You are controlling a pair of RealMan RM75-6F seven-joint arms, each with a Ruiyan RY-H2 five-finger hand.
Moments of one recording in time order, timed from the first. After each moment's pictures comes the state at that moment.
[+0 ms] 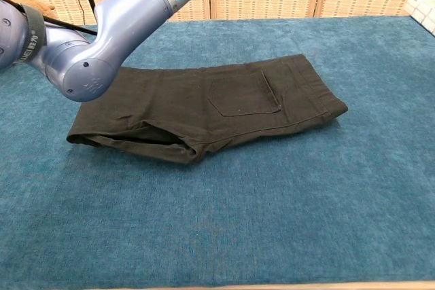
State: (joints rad) left arm -1.28 -2.00 -0.27 -0.55 1.51 1.21 0.22; right arm 0.24 -1.22 0.18 -1.45 -1.25 1.20 0.19
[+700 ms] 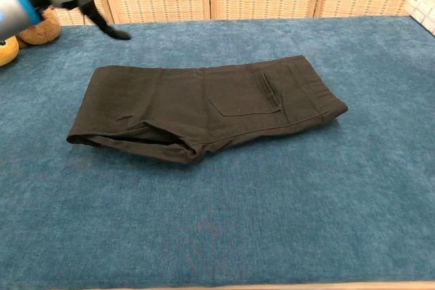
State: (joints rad) left arm -0.90 -1.61 0.00 -0.84 1.59 1.30 -0.14; right arm 0.25 -1.25 0.17 -1.46 -1.25 1.19 0.12
